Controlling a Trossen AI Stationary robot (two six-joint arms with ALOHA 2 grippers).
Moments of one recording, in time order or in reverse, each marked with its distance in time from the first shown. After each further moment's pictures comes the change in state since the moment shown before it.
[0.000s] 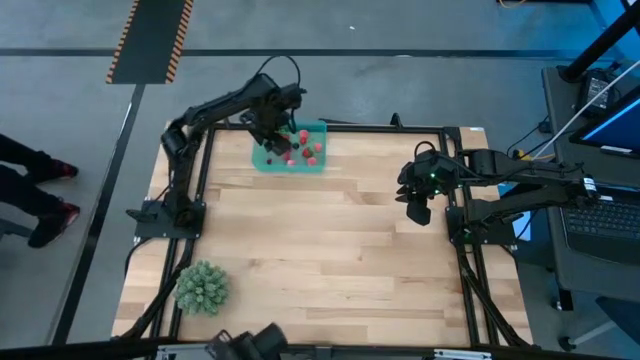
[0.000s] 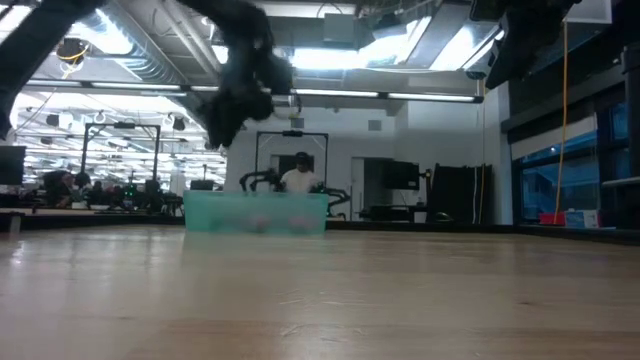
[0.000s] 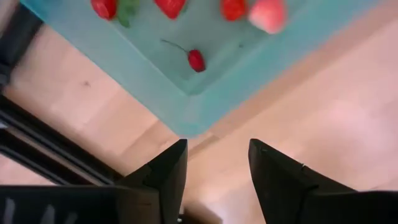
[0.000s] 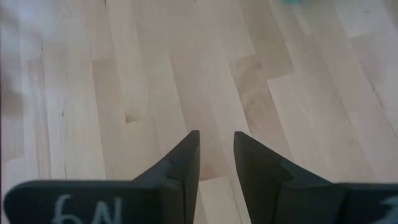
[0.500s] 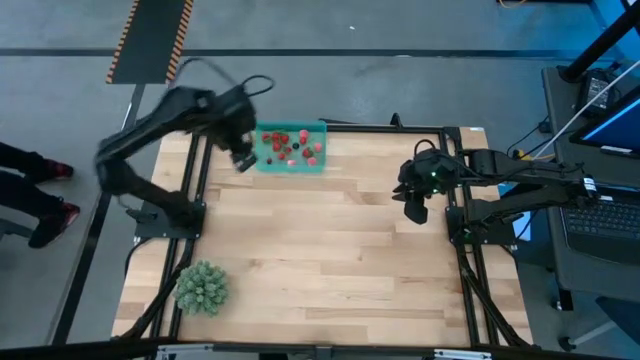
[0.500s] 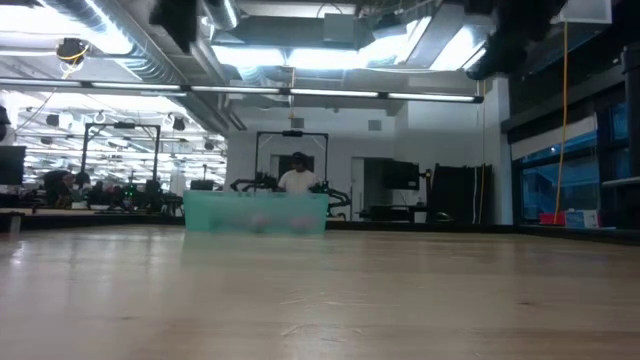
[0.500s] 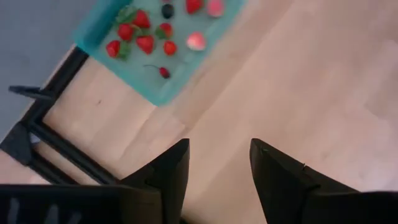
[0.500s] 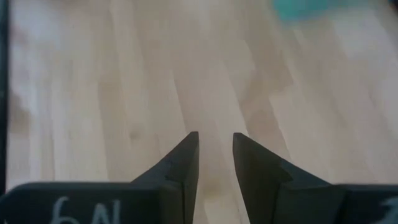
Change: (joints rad) left arm -0.241 -0.575 -0.092 0.003 -0.042 -0.058; right arm 0.000 0.000 0.000 0.046 0.000 0.019
